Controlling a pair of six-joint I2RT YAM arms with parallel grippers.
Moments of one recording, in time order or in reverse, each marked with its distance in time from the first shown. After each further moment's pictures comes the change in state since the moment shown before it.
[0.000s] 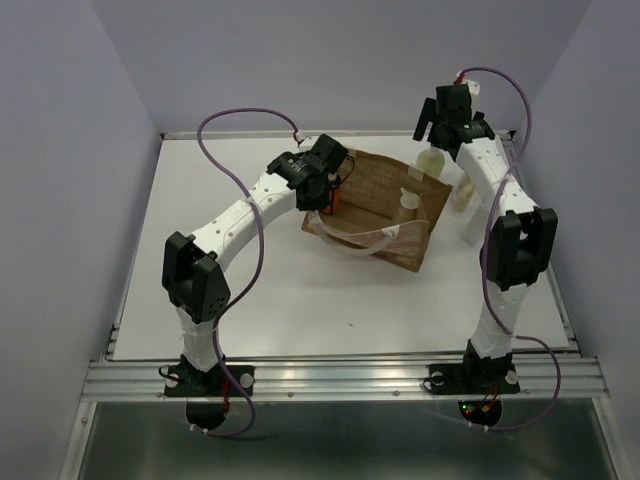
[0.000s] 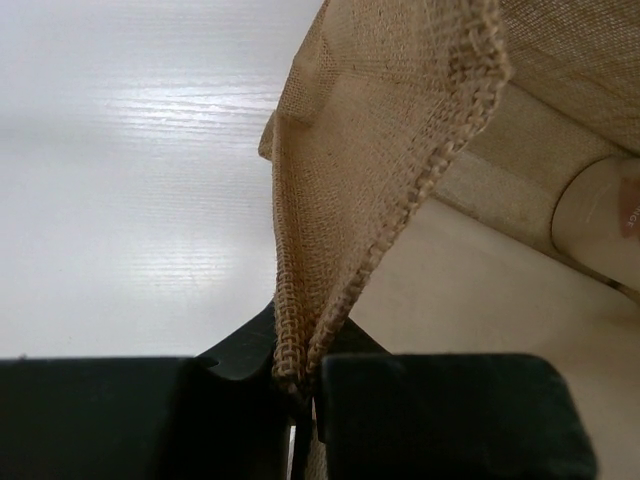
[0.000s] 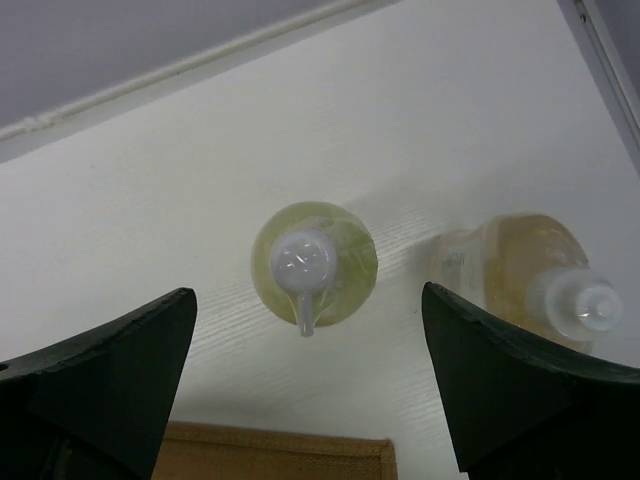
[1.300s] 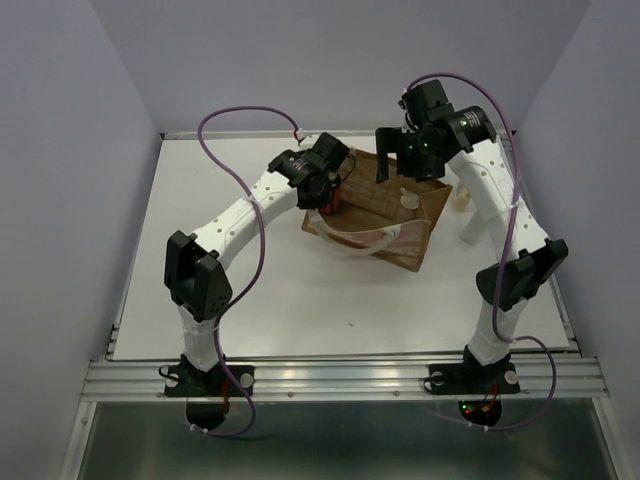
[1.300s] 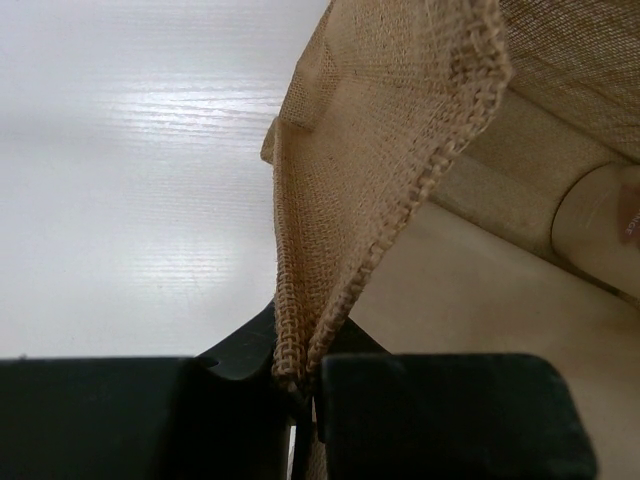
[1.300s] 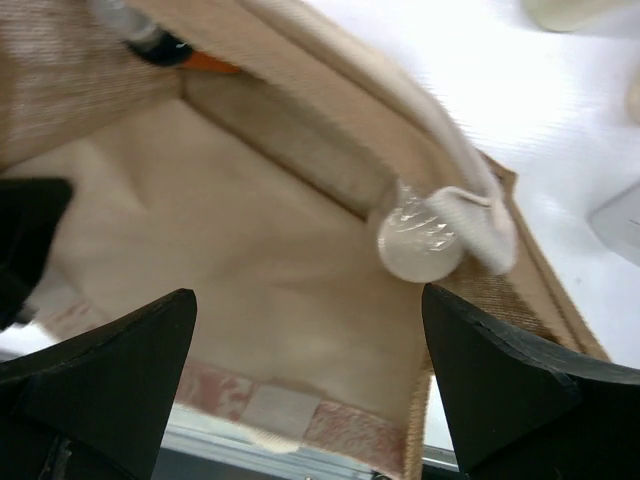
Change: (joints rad) left arm 0.000 0.015 0.029 -0.019 -0.012 -0.003; right arm 0.268 -0.147 0.325 -0.778 -0.403 -0.032
